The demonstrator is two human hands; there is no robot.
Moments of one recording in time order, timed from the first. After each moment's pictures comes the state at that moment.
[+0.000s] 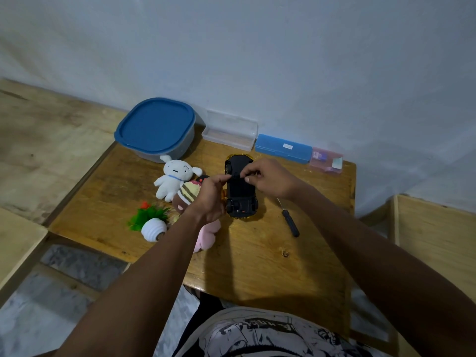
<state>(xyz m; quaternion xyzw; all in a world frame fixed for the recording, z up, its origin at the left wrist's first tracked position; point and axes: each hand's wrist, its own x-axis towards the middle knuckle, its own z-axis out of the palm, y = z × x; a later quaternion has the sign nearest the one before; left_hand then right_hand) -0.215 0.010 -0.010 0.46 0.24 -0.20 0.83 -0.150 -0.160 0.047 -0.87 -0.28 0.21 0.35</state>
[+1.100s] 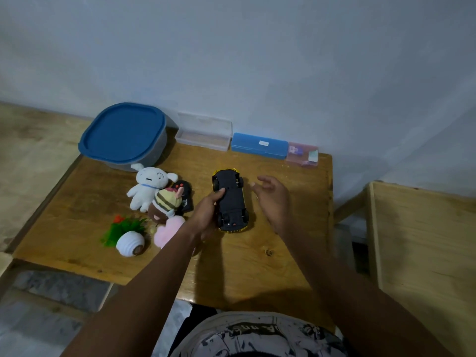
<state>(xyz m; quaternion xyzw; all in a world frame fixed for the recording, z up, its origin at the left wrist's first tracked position) -0.216 -0.028 -0.040 0.49 0.26 -0.22 0.80 -0.182 -0.199 -0.028 -0.78 0.15 0.09 0.60</state>
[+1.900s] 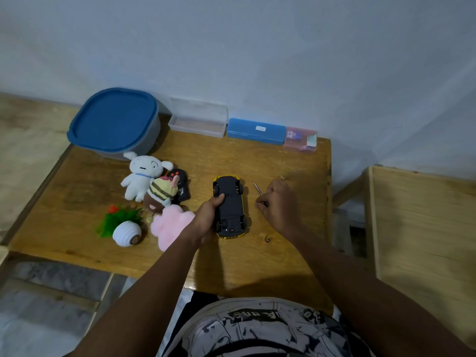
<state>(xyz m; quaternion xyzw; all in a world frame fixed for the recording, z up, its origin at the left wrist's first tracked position) -0.246 -0.038 -0.059 0.50 0.31 -0.26 0.77 -0.208 -0.240 -0.074 -0.96 -0.14 -0.02 0.22</state>
